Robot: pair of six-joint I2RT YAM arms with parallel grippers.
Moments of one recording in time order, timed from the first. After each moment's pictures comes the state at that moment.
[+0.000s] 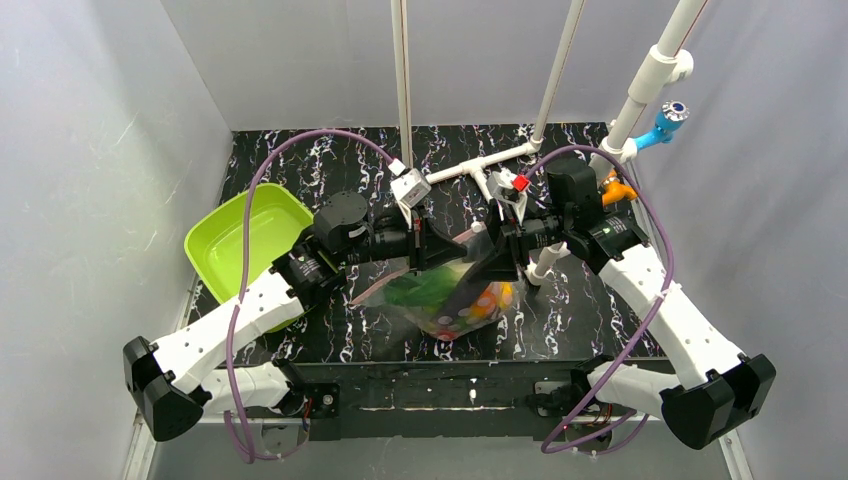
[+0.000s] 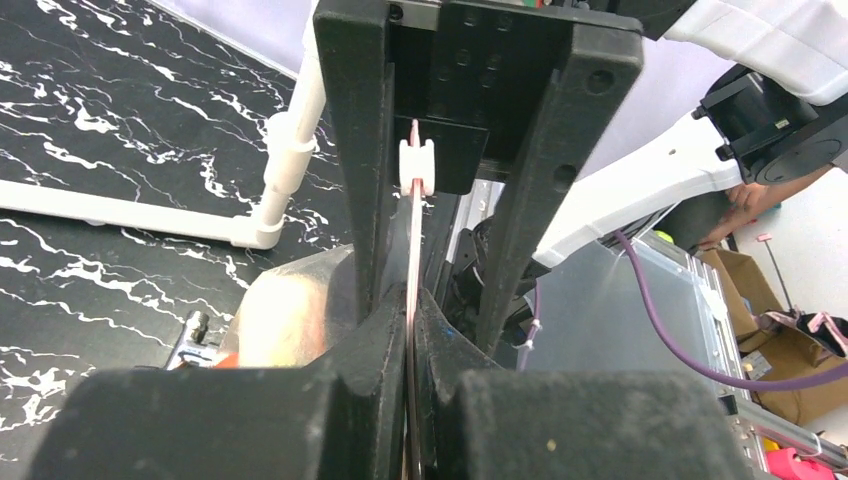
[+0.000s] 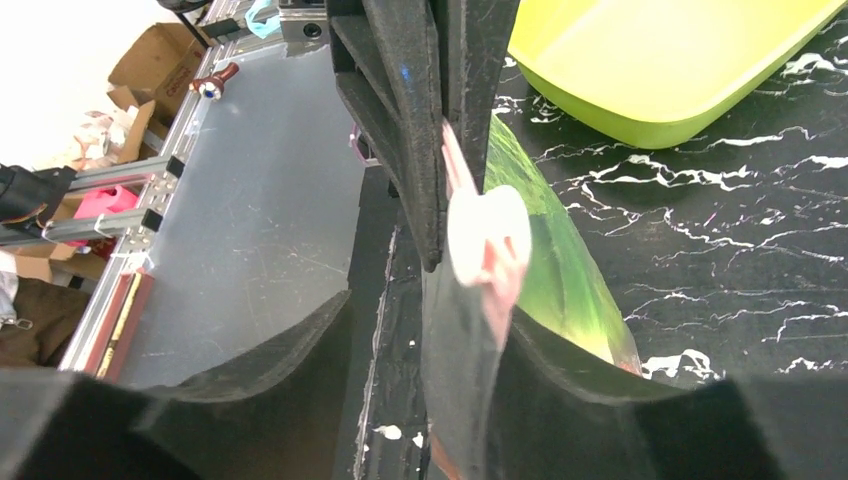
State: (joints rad) left arm -0.86 1.12 1.08 -0.06 0.49 -0.37; right arm 0.49 1.13 1.17 -0.60 -1.26 -0.20
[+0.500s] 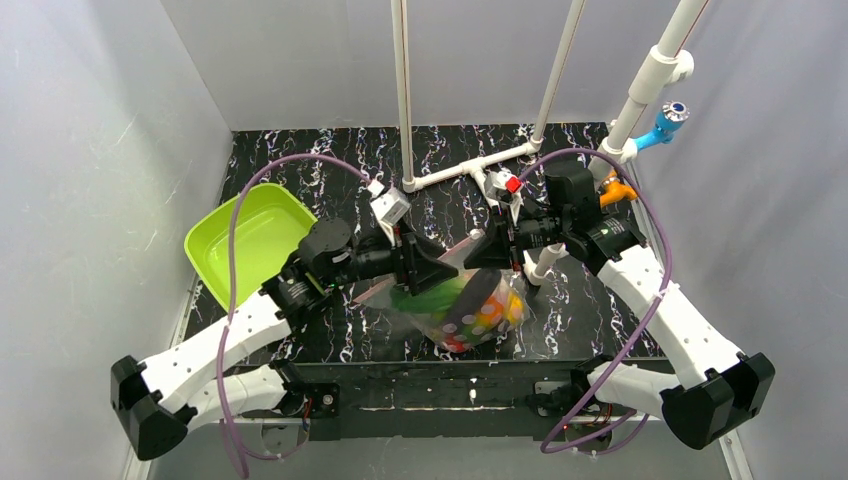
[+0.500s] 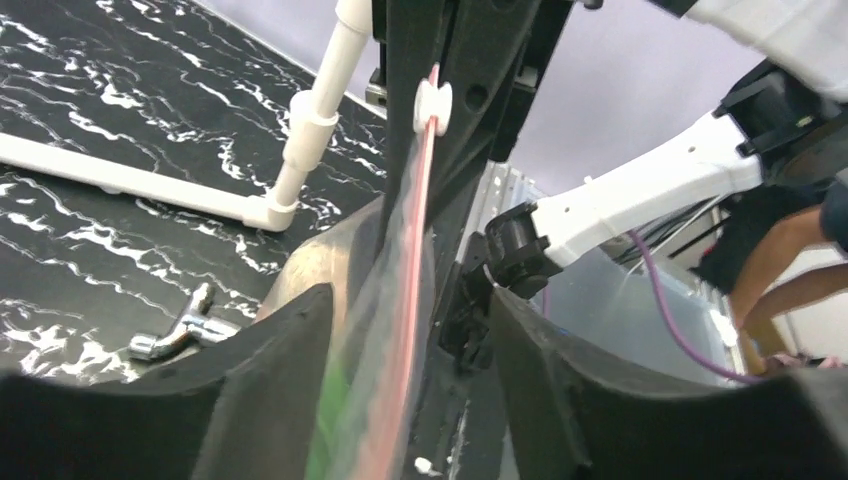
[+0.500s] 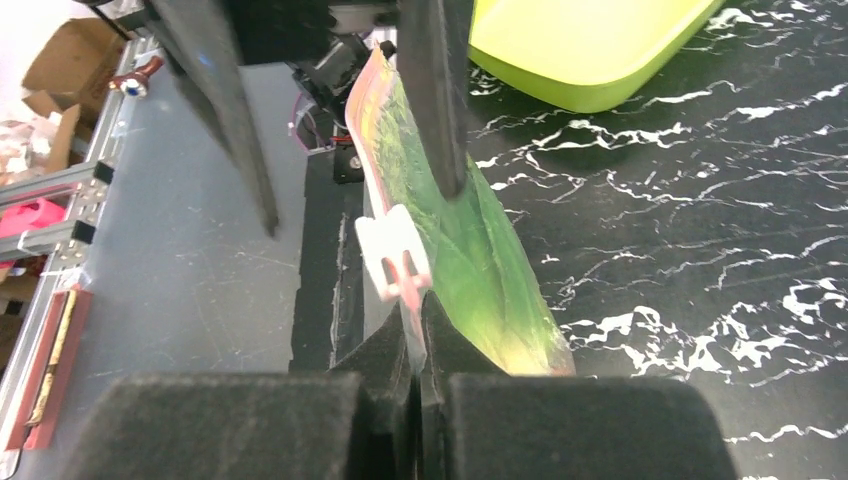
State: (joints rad) left arm -0.87 1.01 0.89 0.07 0.43 -0.41; right arm 0.50 1.13 1.15 -0.59 -1.13 -0.21
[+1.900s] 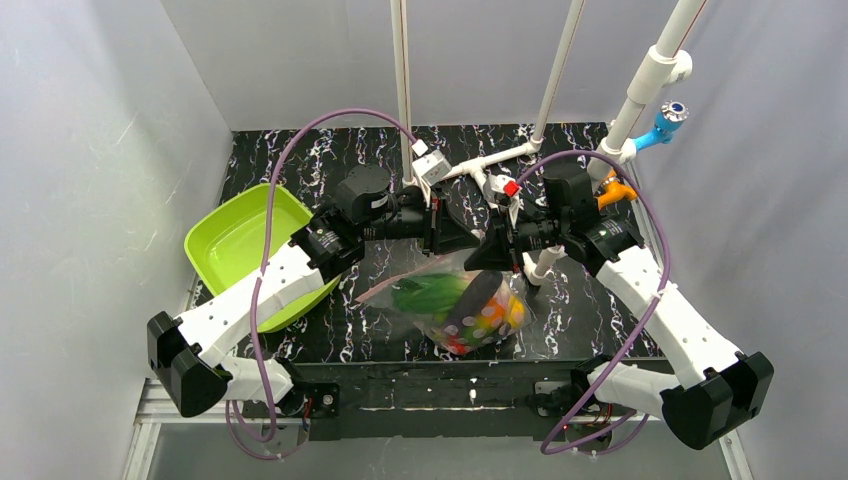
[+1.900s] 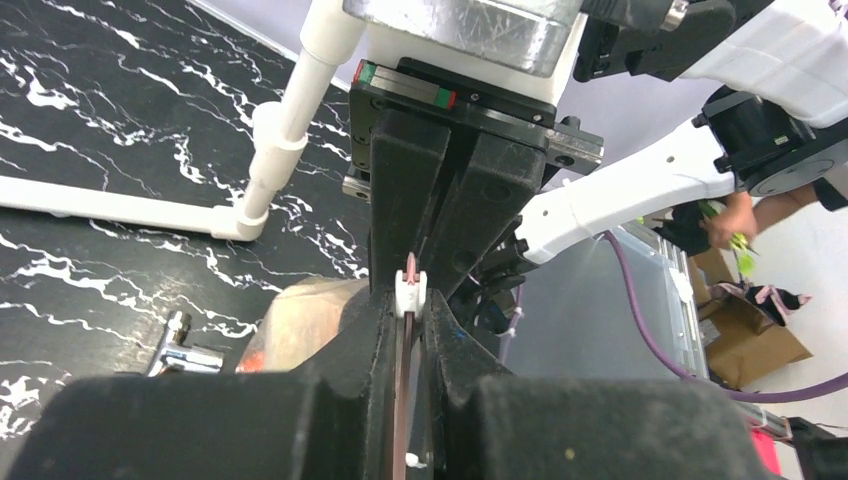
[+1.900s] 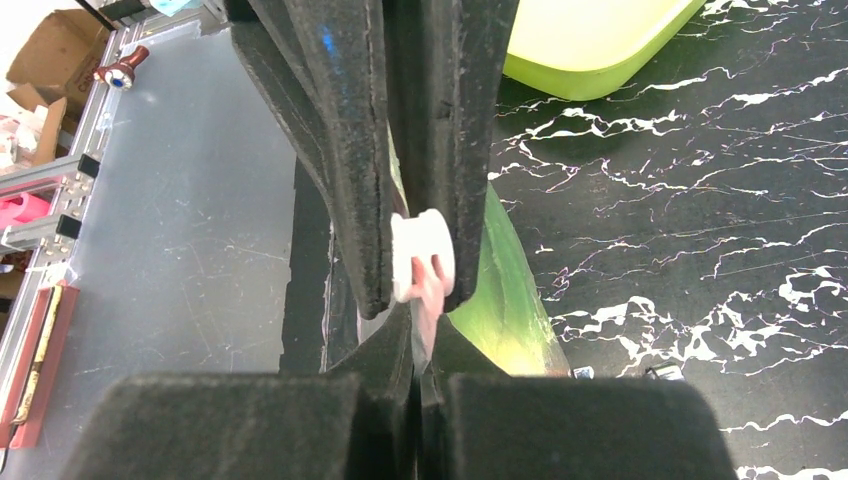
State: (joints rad) left arm -0.82 1.29 1.24 -0.14 0.60 -0.40; right arm 0.49 1.13 1.13 -0.60 -1.10 -0.24
